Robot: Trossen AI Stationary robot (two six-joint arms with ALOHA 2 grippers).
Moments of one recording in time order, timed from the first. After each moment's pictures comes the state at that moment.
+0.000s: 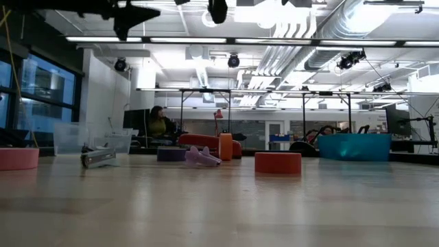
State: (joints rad) left arm 0.07 0.71 0.52 0.27 -0.07 -0.18; right arm -0.06 1.68 1.33 0.32 -0.25 0.17
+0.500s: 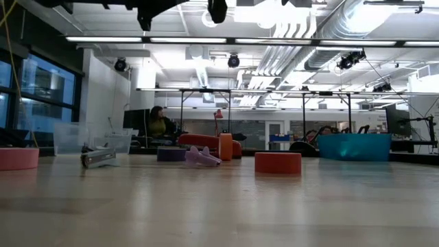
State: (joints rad) left arm 0.07 0.93 0.65 0.38 0.01 -0.13; right arm -0.06 1.68 1.33 0.32 -0.27 0.18
